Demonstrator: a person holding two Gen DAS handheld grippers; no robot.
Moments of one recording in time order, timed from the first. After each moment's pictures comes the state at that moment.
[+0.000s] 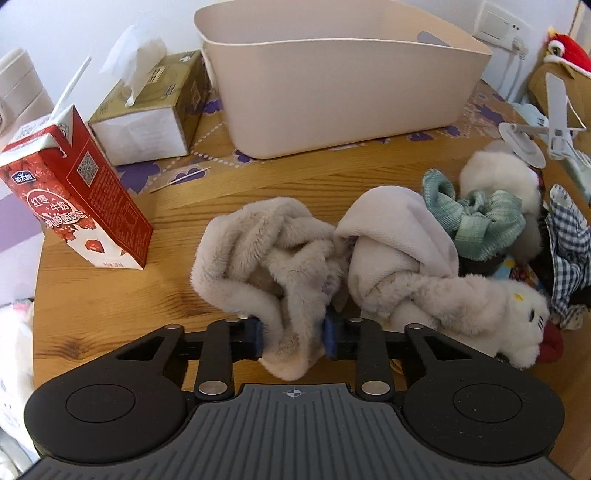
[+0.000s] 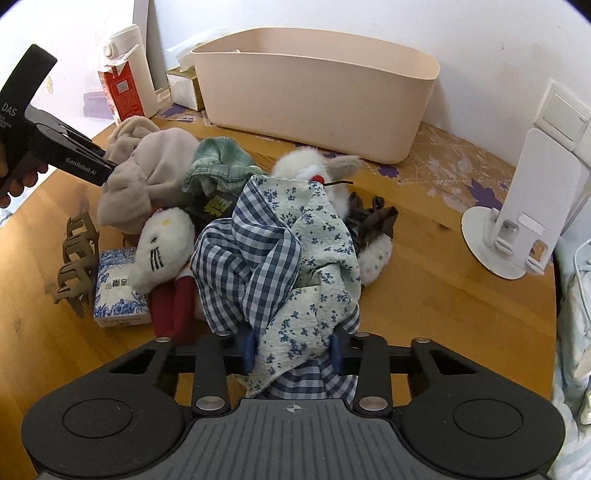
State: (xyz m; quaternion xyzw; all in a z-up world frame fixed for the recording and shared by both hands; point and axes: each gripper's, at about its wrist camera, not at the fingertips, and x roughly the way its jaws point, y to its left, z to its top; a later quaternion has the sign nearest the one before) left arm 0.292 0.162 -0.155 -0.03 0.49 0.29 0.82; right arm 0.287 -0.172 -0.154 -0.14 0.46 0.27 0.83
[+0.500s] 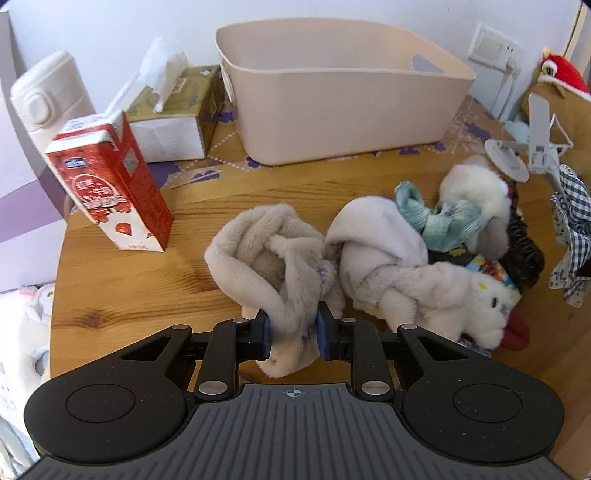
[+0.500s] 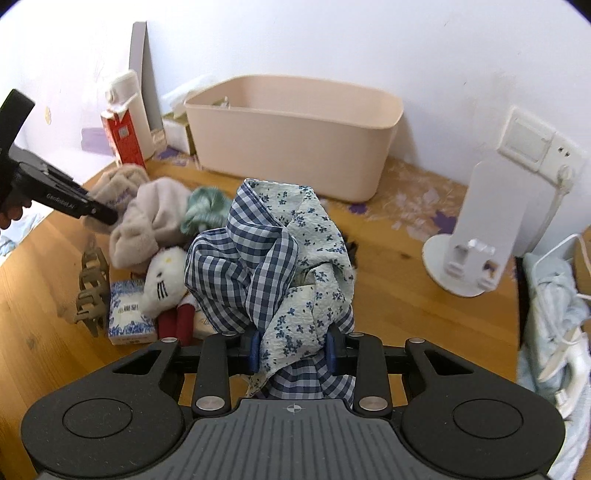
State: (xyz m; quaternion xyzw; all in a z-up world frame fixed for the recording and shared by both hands) left arm 0.263 0.139 -0.124 -0.05 0.46 0.30 0.83; right arm 0.273 -0.197 -0.113 -0.12 0.41 0.26 0.87
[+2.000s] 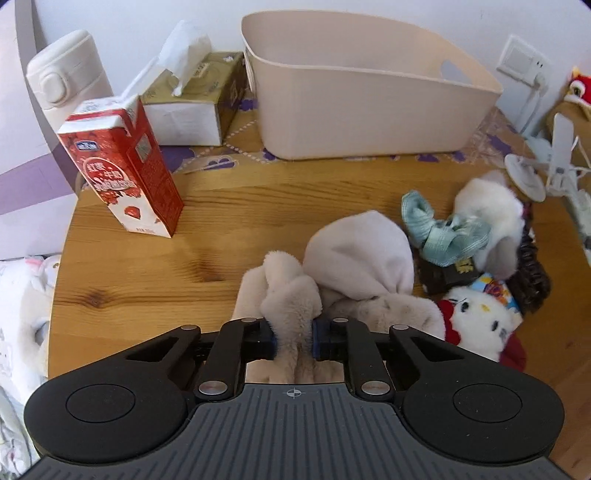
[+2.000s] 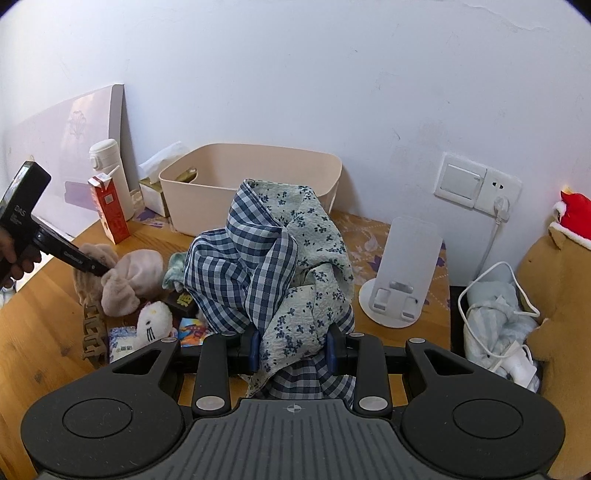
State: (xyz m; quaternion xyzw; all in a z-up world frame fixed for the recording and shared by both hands) left arm 0.266 0.148 -0.120 -0.09 0.46 0.35 0.81; right arm 0.253 -0.242 -0.056 -0.09 0.34 0.22 0.91
